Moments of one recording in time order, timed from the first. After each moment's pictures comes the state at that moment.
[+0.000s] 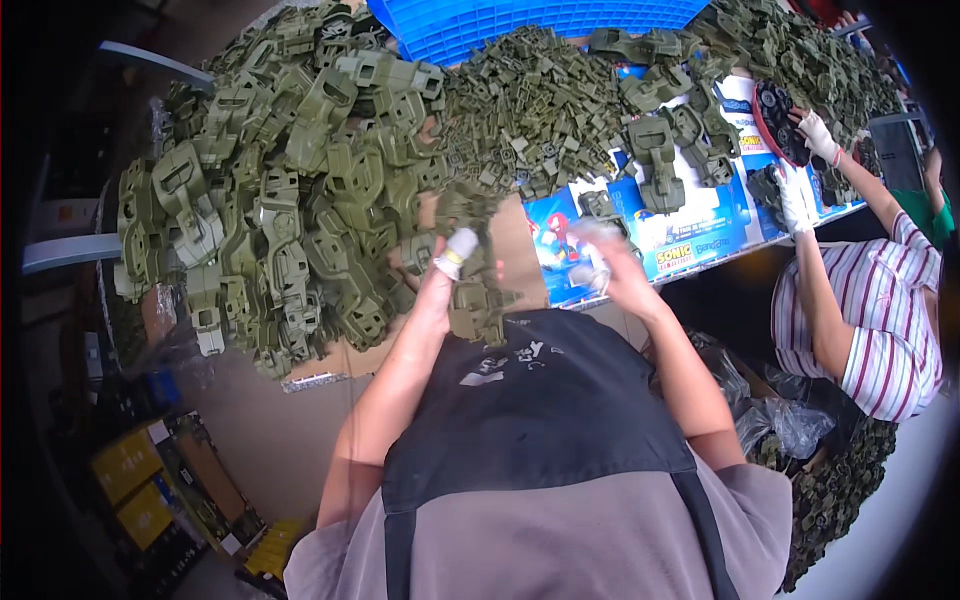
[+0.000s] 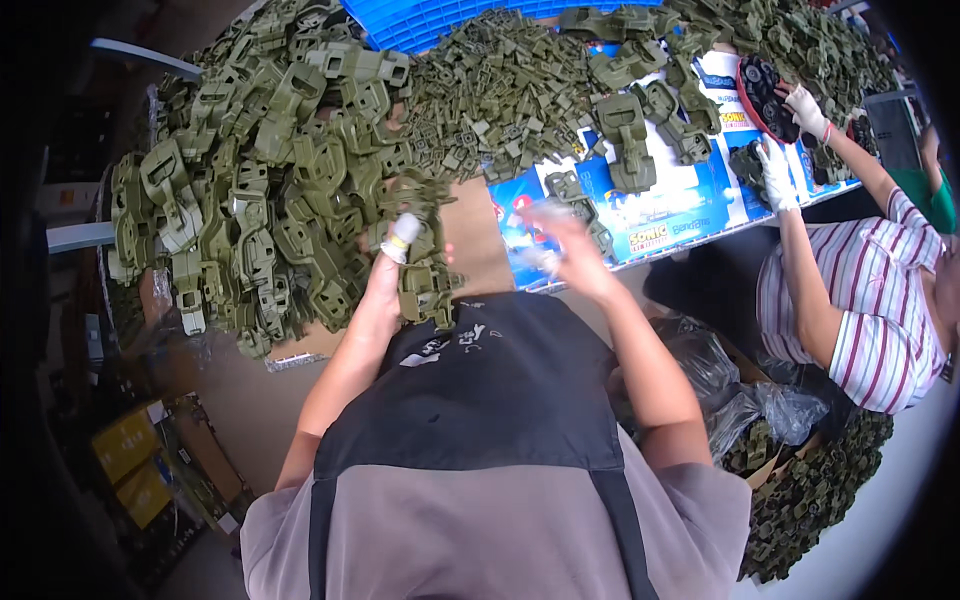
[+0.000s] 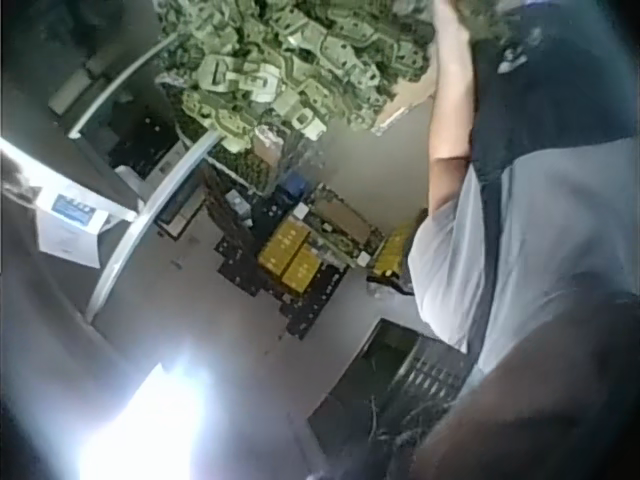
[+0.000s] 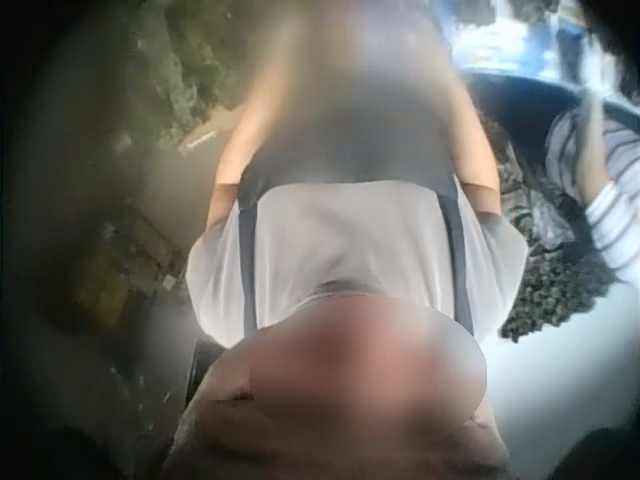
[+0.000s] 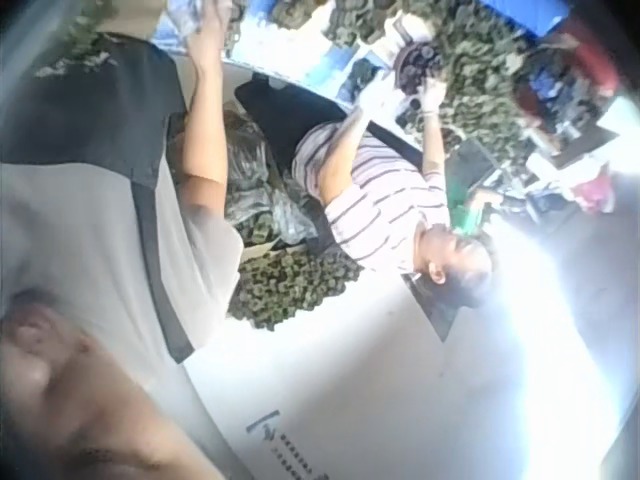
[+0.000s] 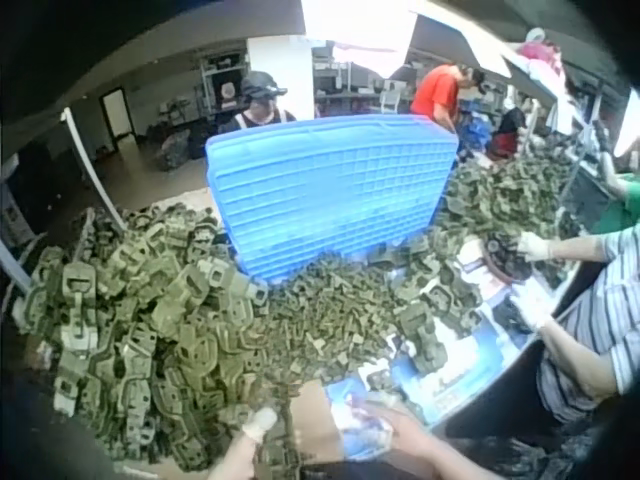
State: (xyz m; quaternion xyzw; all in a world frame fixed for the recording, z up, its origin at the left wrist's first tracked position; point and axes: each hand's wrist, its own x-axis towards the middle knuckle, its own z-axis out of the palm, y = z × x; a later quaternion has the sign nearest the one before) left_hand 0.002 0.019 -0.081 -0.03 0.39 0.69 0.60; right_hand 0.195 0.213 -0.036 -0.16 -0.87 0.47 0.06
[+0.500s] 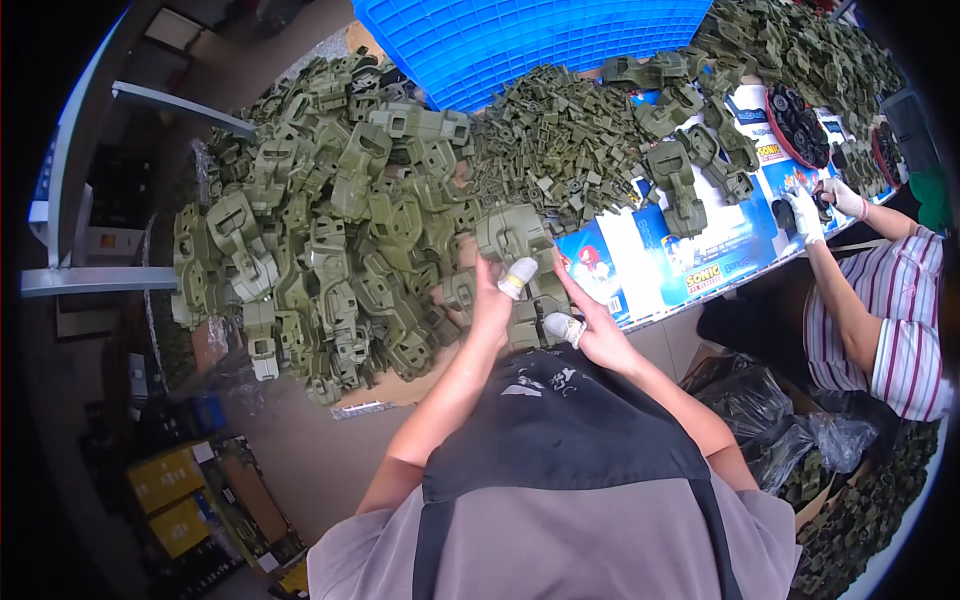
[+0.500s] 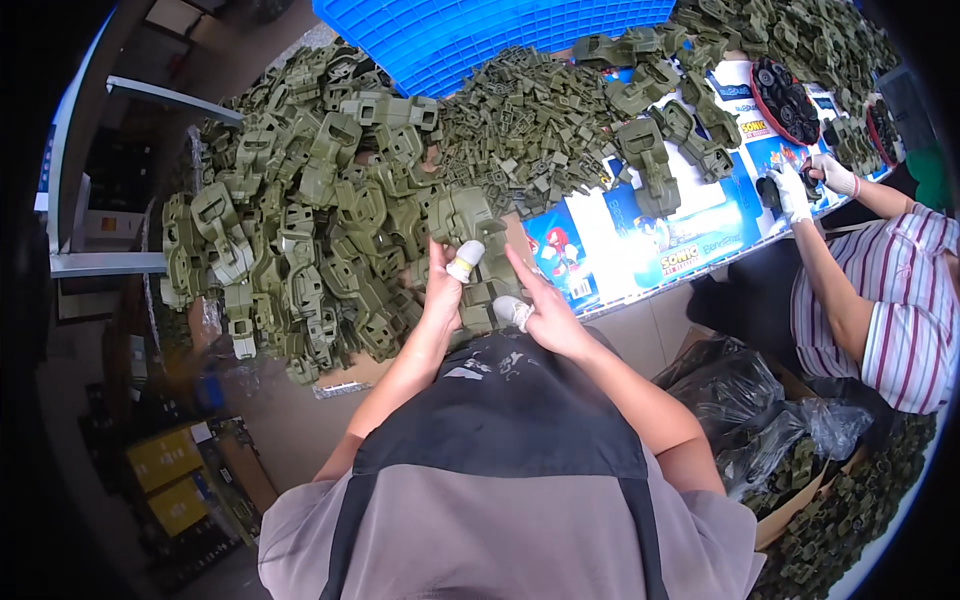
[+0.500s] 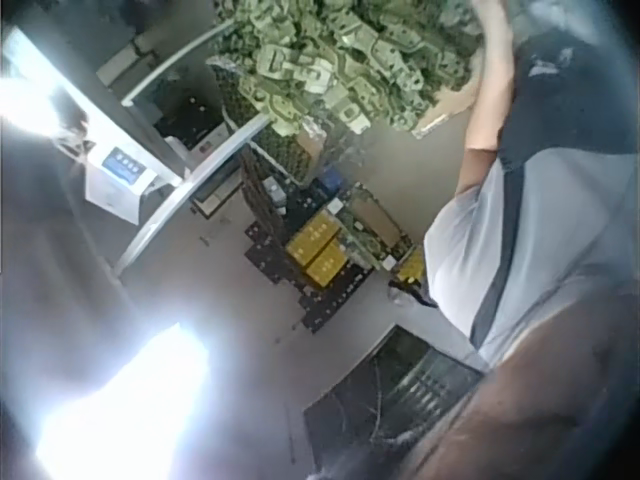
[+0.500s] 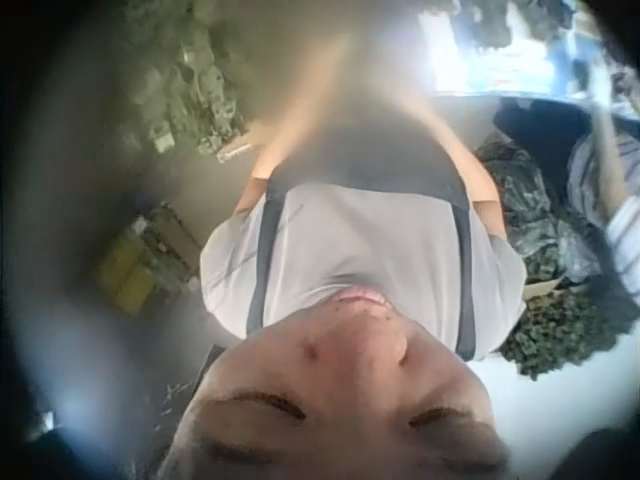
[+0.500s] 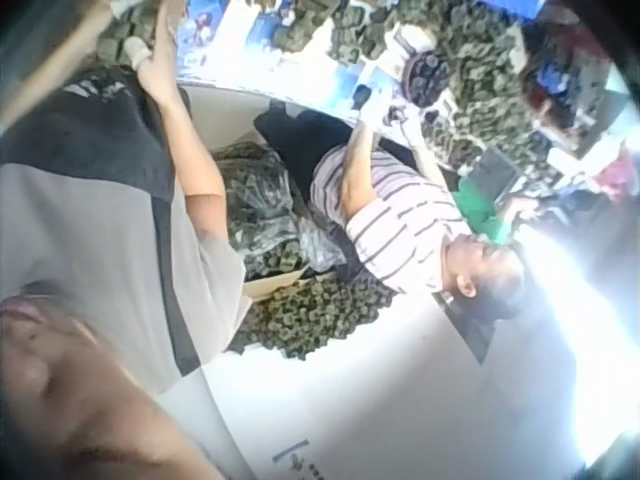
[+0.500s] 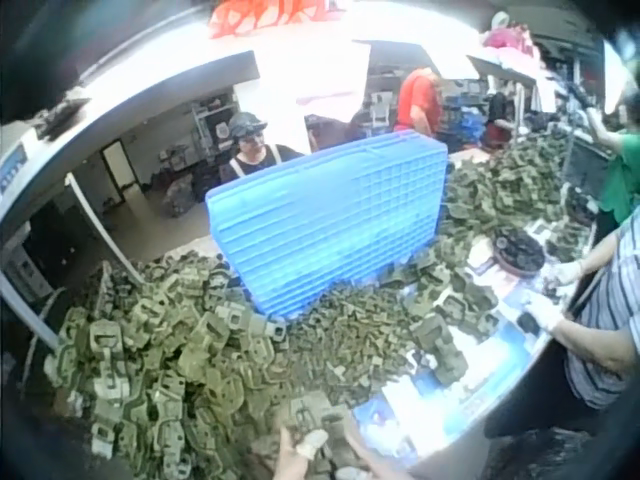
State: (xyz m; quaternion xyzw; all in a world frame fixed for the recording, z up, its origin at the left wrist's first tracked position) left_hand 0.018 0.069 -0.039 0.12 0.64 0.65 0.38; right_hand 0.163 0.150 -0.029 -0.22 -0.74 0.63 0.10
